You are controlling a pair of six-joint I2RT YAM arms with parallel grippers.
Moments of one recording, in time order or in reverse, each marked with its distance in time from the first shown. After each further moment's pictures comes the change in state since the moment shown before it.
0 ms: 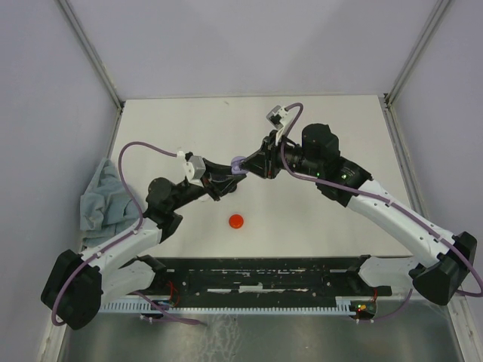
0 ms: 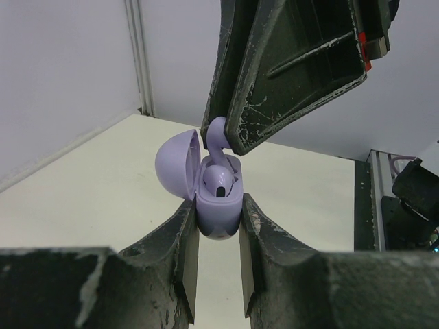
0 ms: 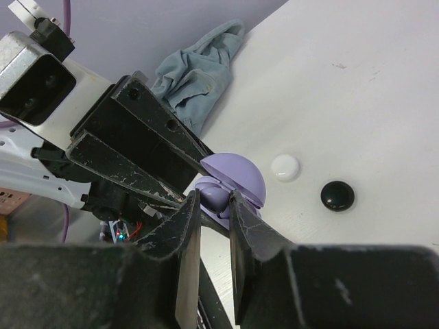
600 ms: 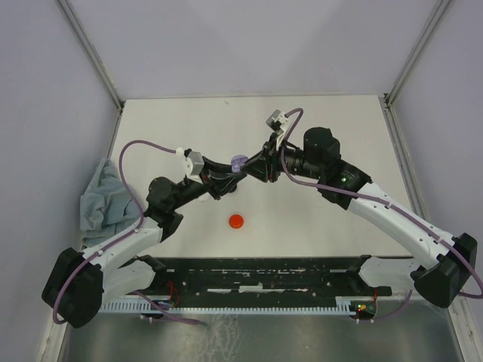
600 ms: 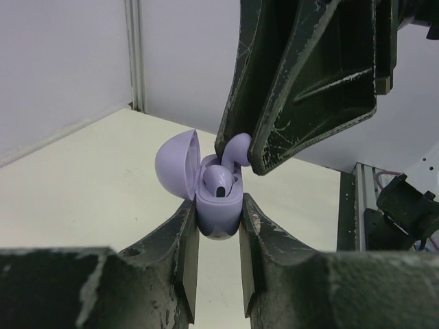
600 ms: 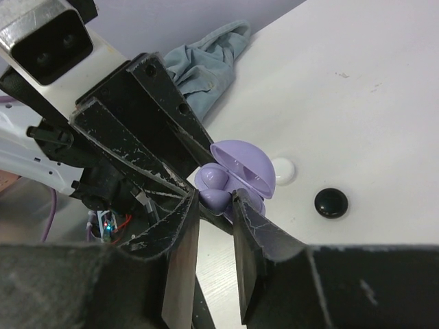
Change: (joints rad) left arm 0.002 0.014 0.003 0.008 -0.019 -0.093; right arm -0.009 -0.015 -0.057 0.073 -0.056 -0.069
